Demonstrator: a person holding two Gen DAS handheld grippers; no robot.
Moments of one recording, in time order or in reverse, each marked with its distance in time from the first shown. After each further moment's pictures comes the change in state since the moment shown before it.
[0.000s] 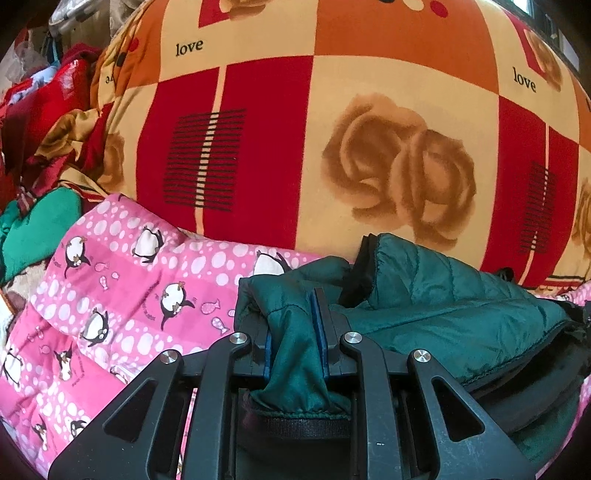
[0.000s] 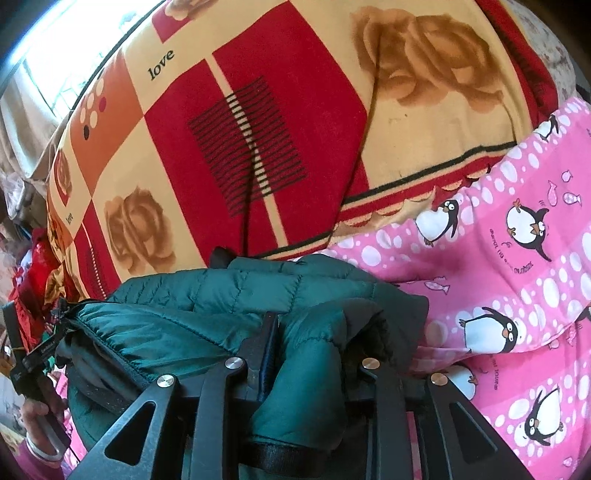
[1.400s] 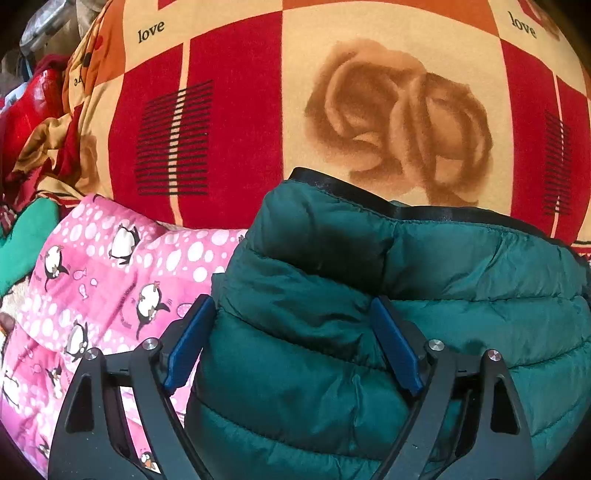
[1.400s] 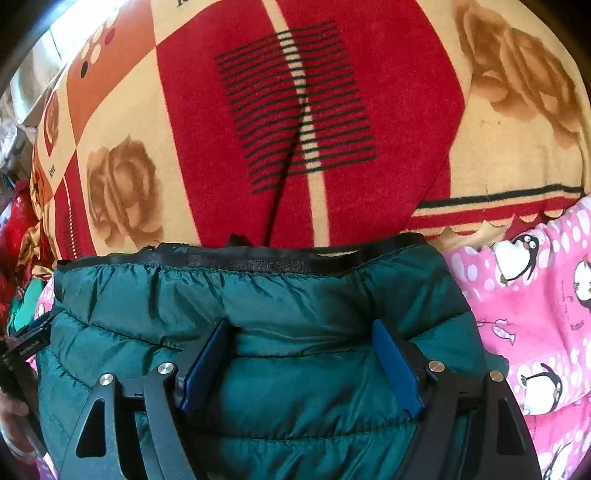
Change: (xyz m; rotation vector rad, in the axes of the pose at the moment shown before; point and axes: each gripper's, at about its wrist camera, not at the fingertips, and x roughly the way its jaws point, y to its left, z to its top) left arm 0.049 -0.017 -0.015 0.096 0.054 0.051; right arm 0.066 0.051 0.026 -0.156 0.069 -0.080
